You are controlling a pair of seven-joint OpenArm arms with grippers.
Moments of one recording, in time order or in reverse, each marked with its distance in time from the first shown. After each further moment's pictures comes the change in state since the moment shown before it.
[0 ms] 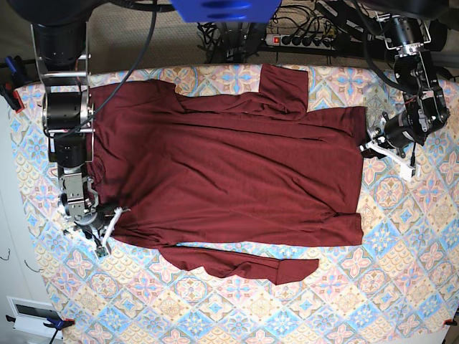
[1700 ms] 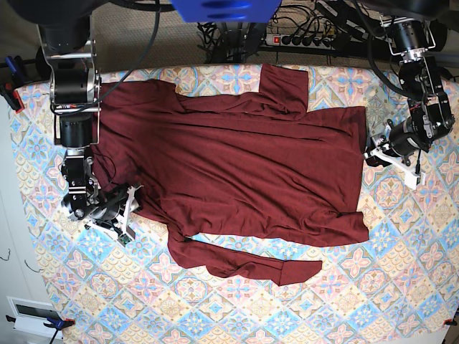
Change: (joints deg) left arm -2.1 -1.6 0.0 0.0 0.0 0.5 0.0; right arm -9.3 -0.4 2.6 24.2 10.6 22.6 -24.6
